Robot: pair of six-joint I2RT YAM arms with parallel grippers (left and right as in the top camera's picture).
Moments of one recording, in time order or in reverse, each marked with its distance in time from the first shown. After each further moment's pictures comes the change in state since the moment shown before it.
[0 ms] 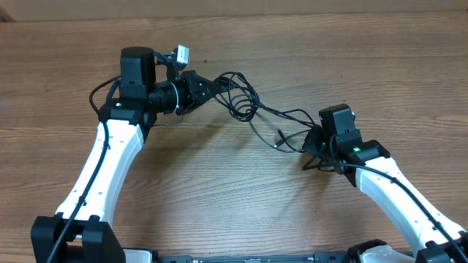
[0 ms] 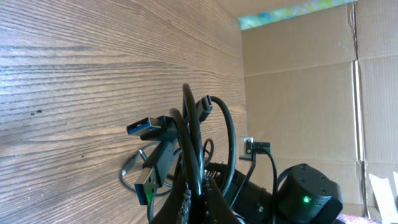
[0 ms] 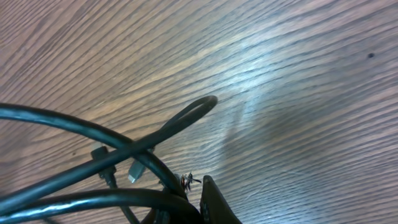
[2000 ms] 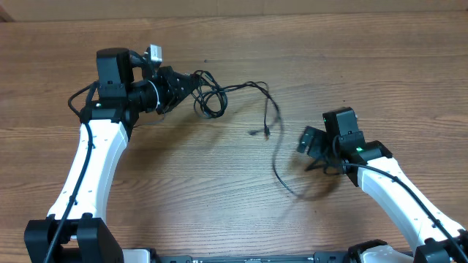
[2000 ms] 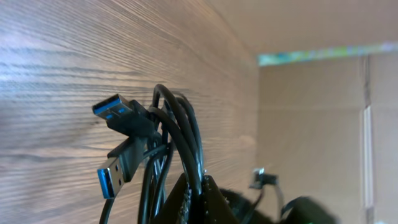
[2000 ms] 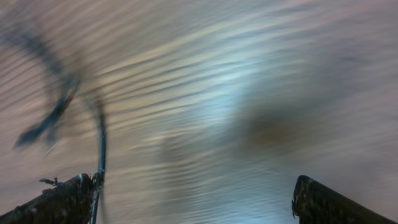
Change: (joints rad) left arm 0.116 0.000 0.000 -0.053 -0.046 0.020; right arm -0.027 0.006 -0.018 0.000 -0.080 -0.192
